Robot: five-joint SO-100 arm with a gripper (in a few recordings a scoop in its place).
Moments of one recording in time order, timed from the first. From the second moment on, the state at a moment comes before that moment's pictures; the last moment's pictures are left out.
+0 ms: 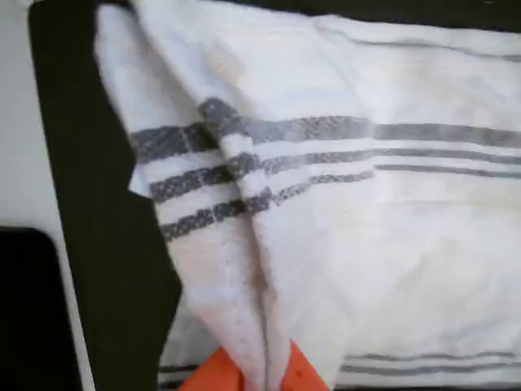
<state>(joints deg) -24.4 78.6 60.1 91.3 -64.5</state>
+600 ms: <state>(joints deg) -6.4 82.0 64.2 92.2 -73.5</state>
